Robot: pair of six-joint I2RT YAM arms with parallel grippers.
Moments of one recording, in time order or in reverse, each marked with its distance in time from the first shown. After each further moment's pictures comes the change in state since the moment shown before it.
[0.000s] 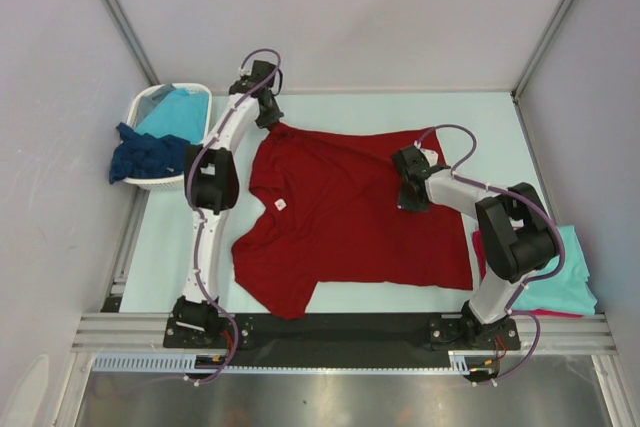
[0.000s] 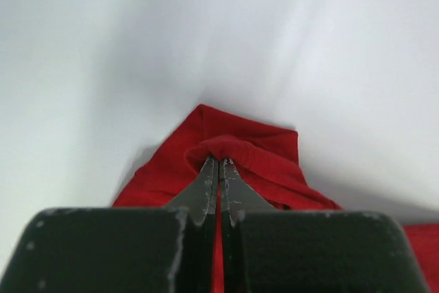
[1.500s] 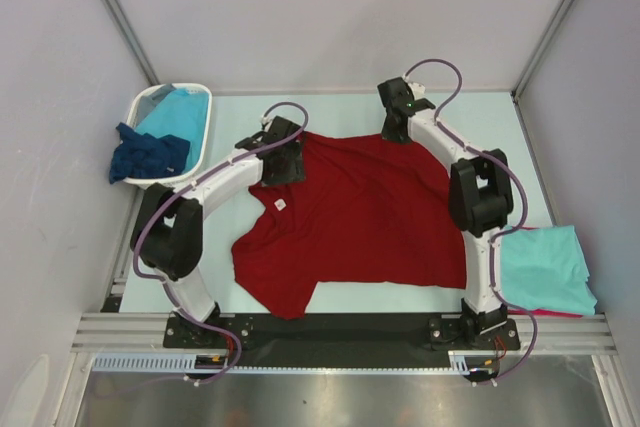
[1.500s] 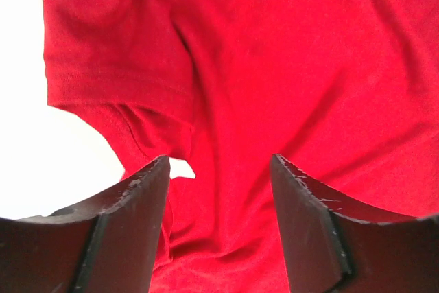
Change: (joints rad) left arm -0.269 -0.762 -1.053 0.248 -0.039 -0.010; right arm -0.052 0.391 0.802 -0.204 0.051 -0.026
